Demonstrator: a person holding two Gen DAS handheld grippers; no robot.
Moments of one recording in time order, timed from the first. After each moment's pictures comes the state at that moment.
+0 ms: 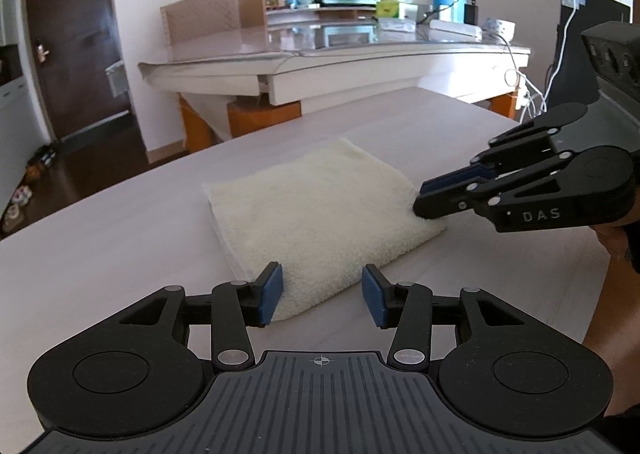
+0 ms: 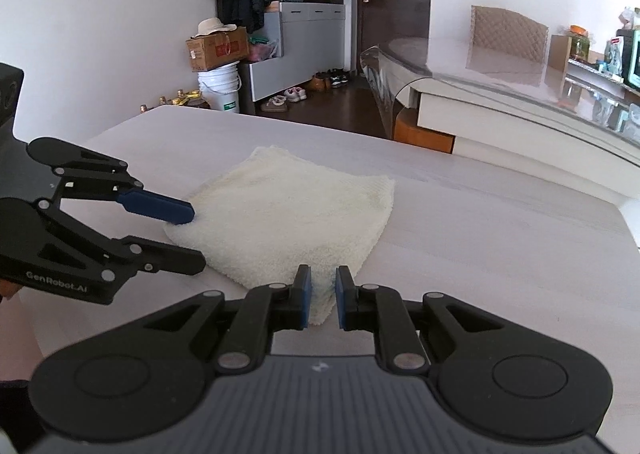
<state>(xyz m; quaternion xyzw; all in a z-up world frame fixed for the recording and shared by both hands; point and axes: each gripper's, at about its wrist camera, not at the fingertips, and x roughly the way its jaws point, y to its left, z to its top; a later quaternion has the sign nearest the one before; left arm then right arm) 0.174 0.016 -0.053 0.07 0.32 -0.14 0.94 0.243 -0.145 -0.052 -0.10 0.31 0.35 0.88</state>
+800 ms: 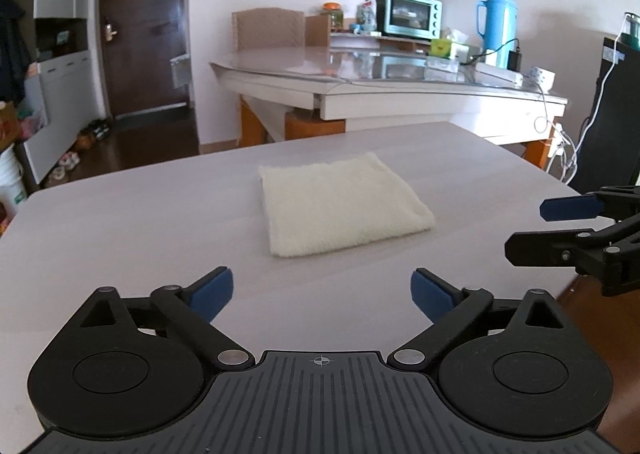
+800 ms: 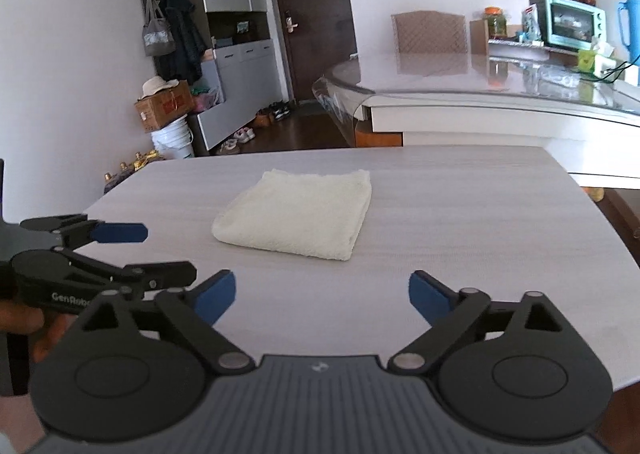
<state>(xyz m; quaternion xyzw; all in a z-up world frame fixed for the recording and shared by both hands) 0.081 0.018 -0.025 0.01 0.29 -0.05 0.96 0.137 -0.177 -0.017 0.01 0.30 0.26 0.92</state>
